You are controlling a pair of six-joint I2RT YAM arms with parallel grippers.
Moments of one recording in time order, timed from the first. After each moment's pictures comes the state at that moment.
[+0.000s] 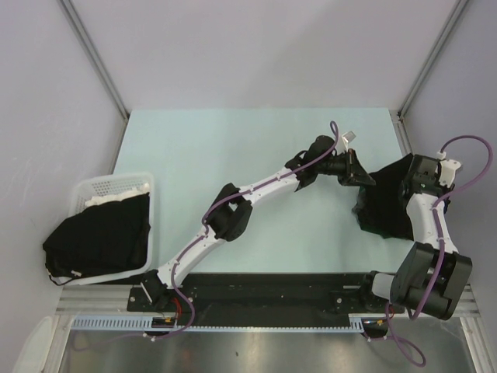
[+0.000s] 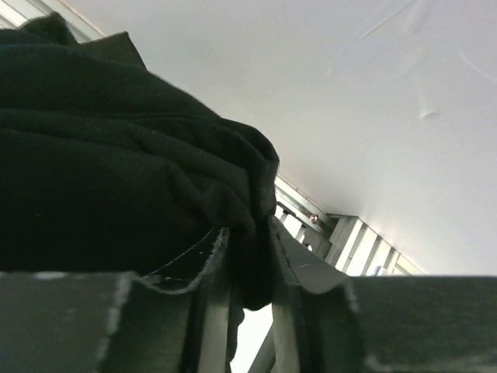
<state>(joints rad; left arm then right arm) -0.91 2.71 2.45 0.11 0.68 -1.22 -0.35 1.25 0.86 -0.44 0.78 0.11</state>
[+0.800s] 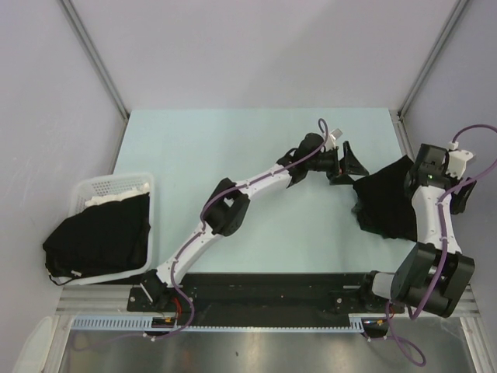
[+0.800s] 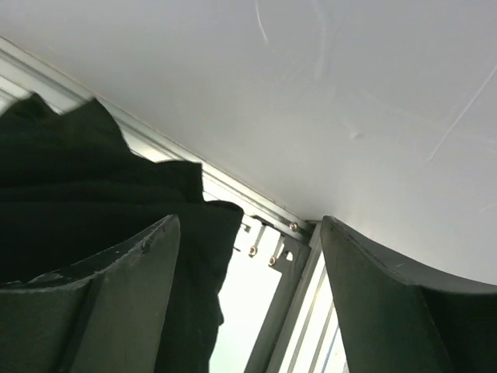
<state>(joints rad) -0.86 2.71 2.37 0.16 0.69 -1.19 -0.35 1.27 0.97 -0.52 0.87 0.14</state>
